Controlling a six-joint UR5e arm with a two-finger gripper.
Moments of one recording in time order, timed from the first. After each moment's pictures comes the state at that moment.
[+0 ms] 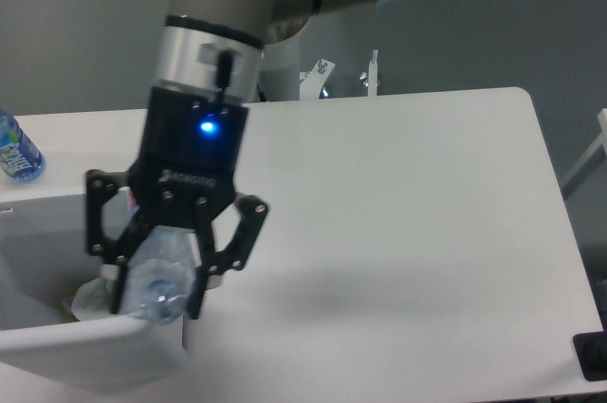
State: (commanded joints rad) arm 2.18 -1.97 -1.12 -0.66 1.12 -0.20
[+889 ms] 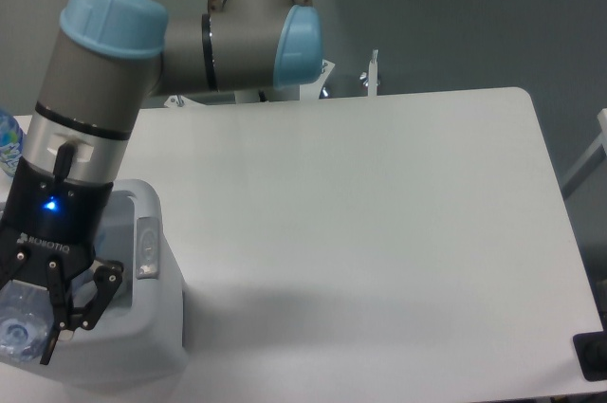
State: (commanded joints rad) arm 2.07 -2.04 -1.17 -0.66 1.12 -0.06
